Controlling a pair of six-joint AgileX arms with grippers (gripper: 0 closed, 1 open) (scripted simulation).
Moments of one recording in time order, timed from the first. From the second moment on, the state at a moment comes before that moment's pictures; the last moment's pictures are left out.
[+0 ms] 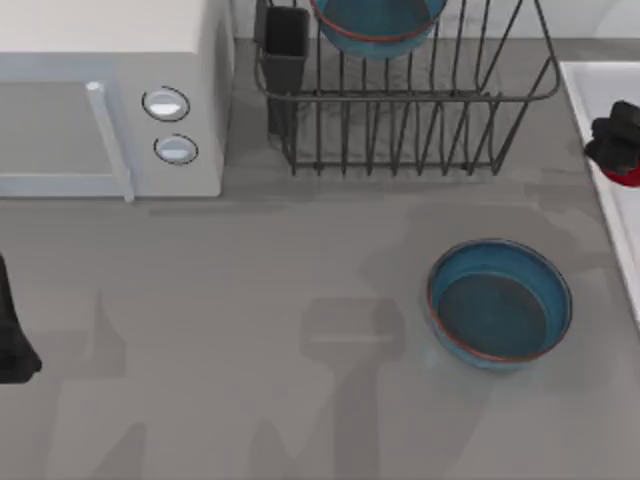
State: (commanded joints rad) left arm 0.00 0.00 0.00 0.00 0.00 0.00; right arm -0.03 1.76 1.02 -0.10 -0.31 0.29
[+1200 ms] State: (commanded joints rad) left arm 0.00 0.00 0.00 0.00 0.00 0.00; right arm -0.52 1.50 0.60 0.90 -0.50 0.02
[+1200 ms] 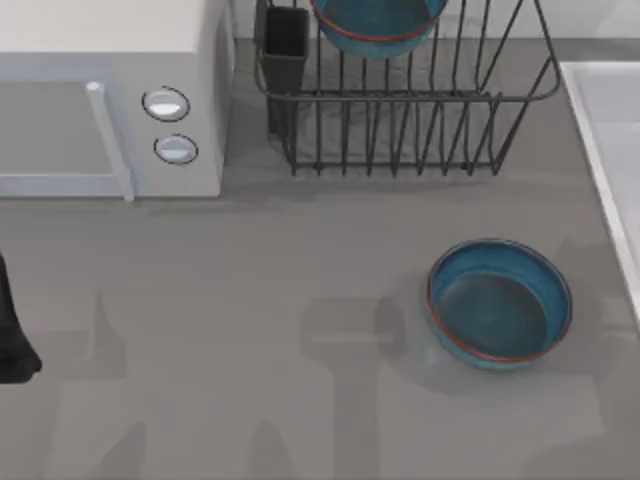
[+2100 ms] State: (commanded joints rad) left arm 0.00 0.00 0.00 0.00 0.00 0.00; right arm -0.53 2.15 0.50 1.67 -0.50 0.02
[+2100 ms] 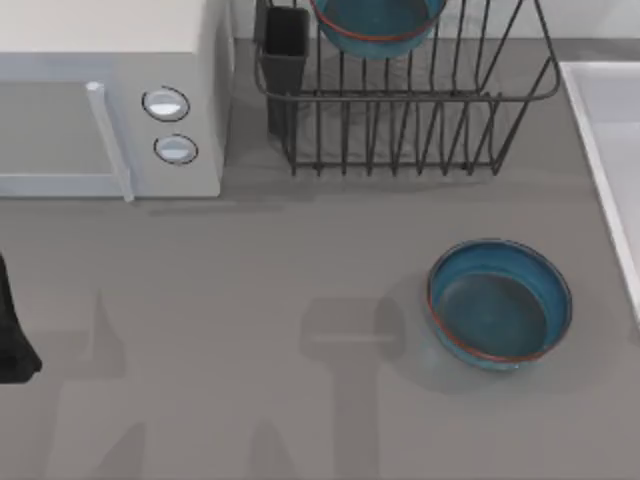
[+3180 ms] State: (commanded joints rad) left arm 0.00 0.00 0.00 0.00 0.00 0.00; right arm -0.53 2.22 0.49 1.73 -0.49 0.01
